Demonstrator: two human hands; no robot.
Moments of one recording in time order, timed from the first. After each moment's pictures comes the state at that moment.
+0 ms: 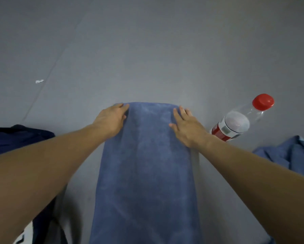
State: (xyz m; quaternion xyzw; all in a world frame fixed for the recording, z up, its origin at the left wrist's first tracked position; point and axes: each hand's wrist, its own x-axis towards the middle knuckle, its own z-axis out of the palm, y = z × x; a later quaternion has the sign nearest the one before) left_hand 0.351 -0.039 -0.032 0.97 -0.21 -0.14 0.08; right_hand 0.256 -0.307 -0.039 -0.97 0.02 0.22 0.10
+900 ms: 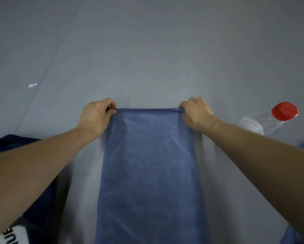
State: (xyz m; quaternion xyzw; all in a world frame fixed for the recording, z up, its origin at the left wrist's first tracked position) left_hand 0.385 -0.005 -0.030 0.97 -0.11 -0.04 0.20; right_hand 0.324 -0.323 -0.020 -0.99 0.06 0.13 0.06
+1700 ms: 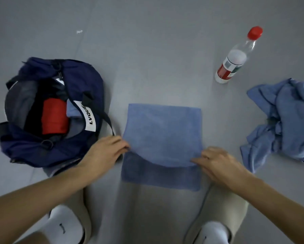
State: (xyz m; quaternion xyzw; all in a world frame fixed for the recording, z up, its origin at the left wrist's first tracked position) left_hand -0.010 0.111 0.057 0.93 -0.33 -0.10 0.16; right_hand -0.094 -0.258 0.064 -0.95 -0.25 0.12 0.13
